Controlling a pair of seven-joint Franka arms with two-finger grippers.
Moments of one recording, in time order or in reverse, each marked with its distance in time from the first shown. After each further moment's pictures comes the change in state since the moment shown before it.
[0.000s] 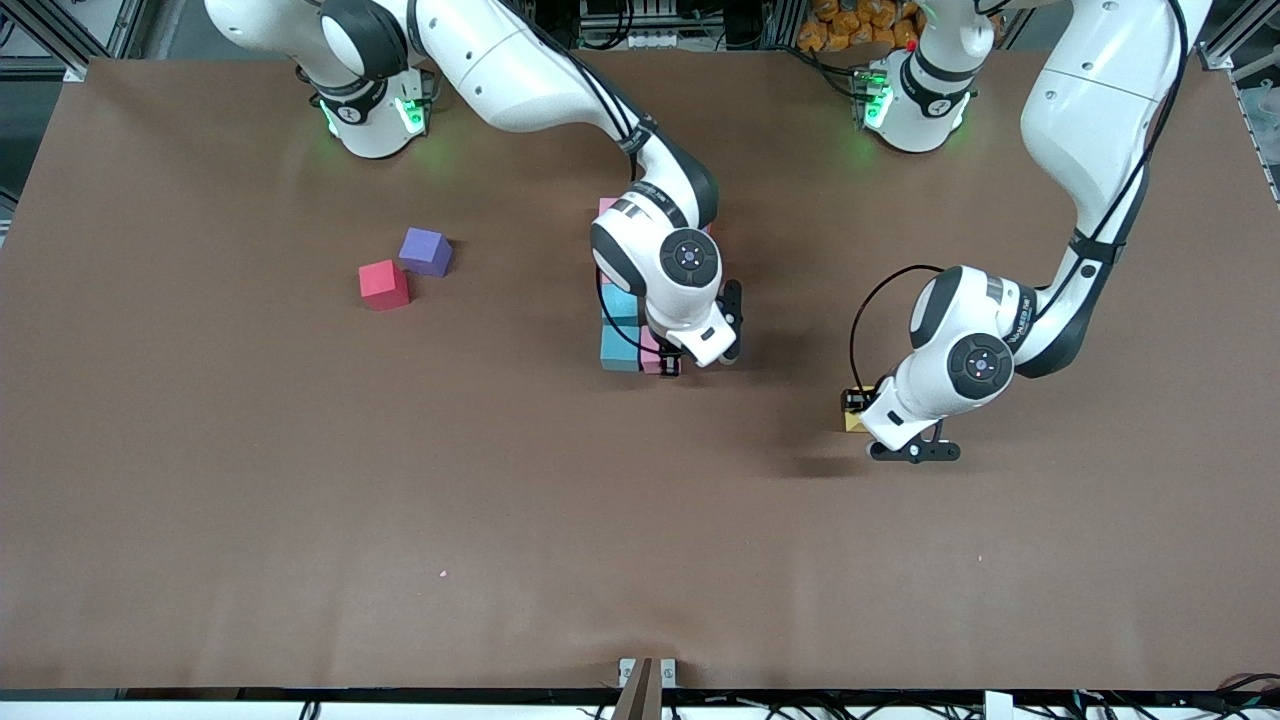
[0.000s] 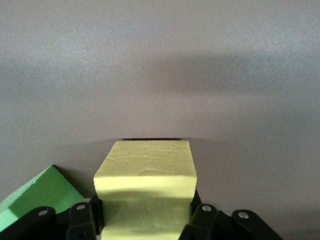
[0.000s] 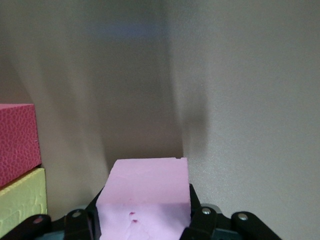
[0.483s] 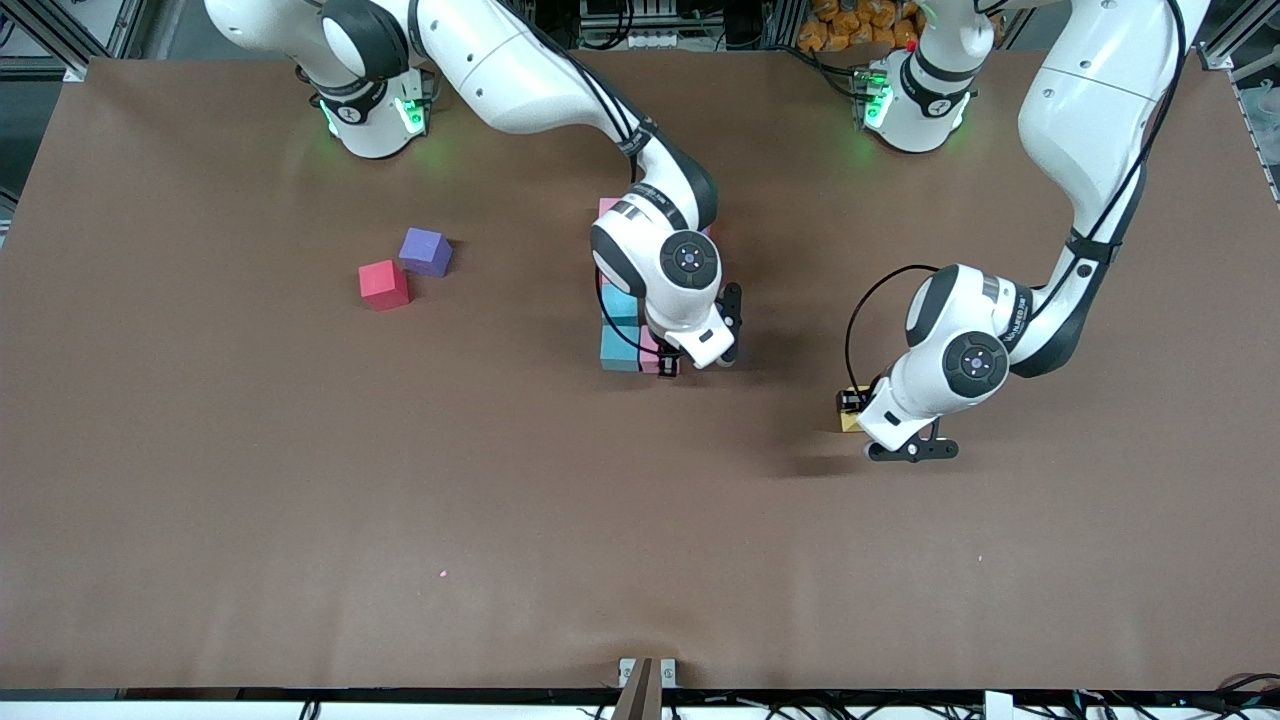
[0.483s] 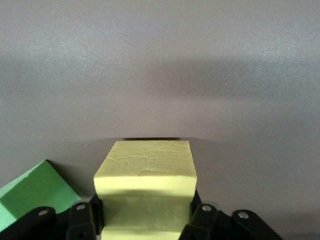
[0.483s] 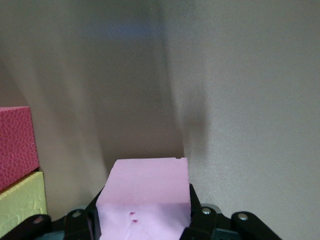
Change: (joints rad) left arm 0.000 0.000 -0.009 0.002 0.000 0.000 -0.040; right arm 0.000 0.006 0.000 0.000 0.000 0.000 0.032
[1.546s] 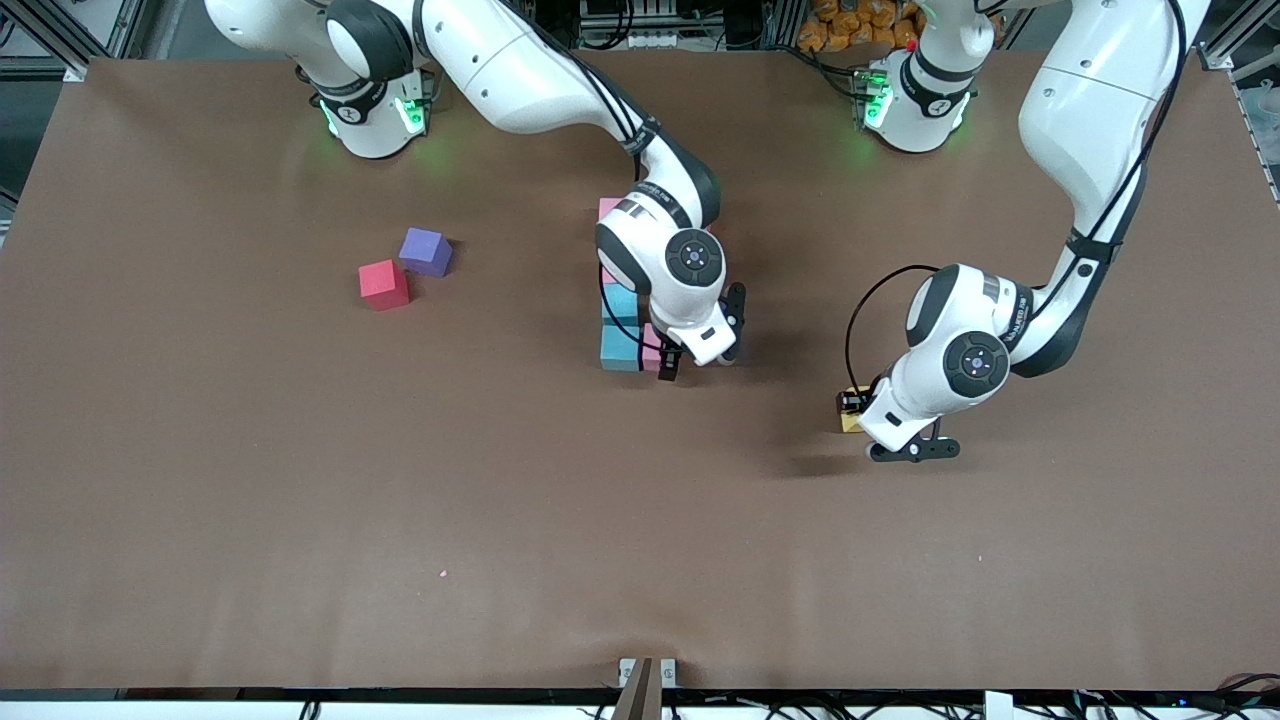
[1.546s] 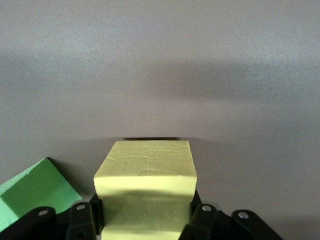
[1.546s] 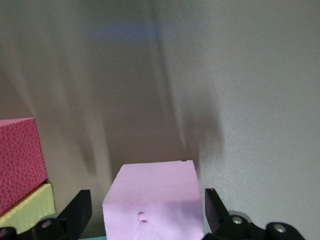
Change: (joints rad) left arm 0.000 -0.002 0.000 0.000 0.000 -0.001 -0.023; right arm 0.008 0.008 0.009 0.000 0.000 0.000 0.062
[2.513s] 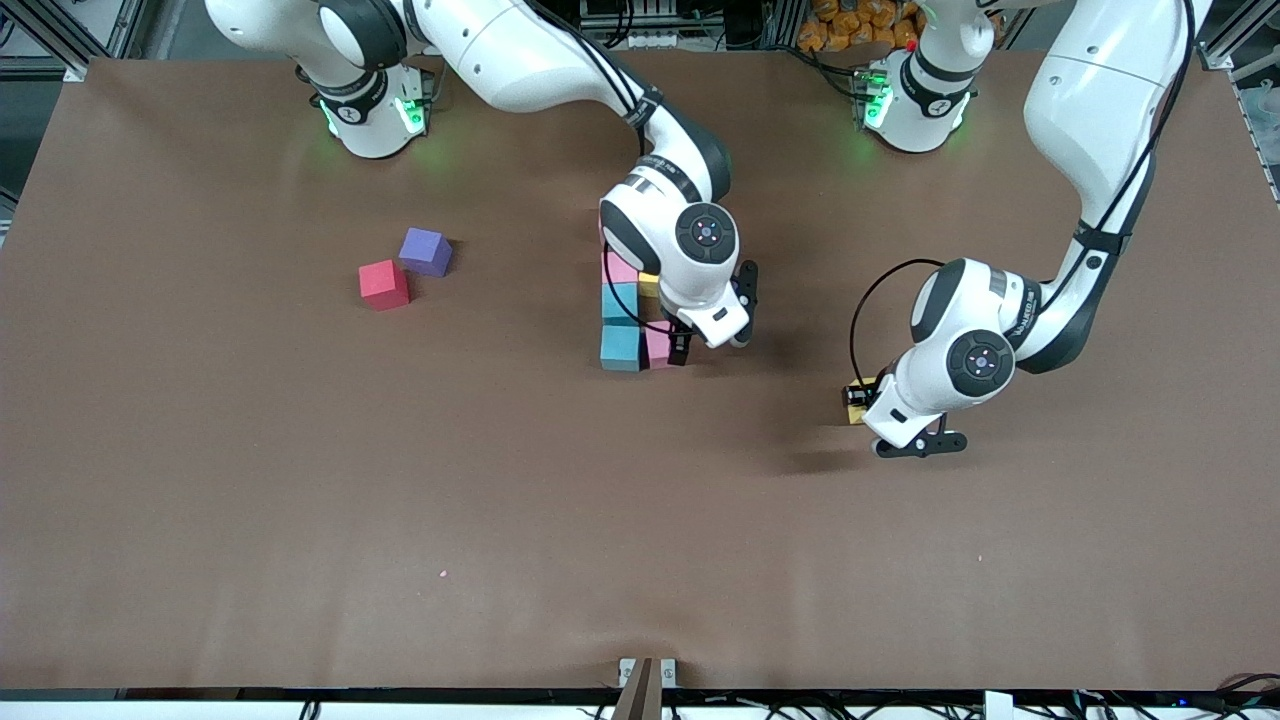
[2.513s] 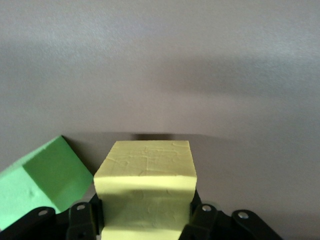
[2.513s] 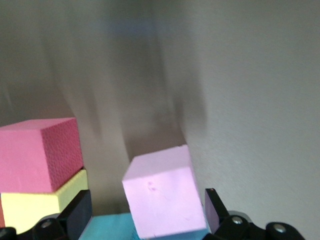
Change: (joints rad) left arm 0.005 -0.035 -0.018 0.000 -0.001 -0.086 -0.054; right arm -0.005 -0.058 0.003 0.037 0.003 -0.096 -0.004
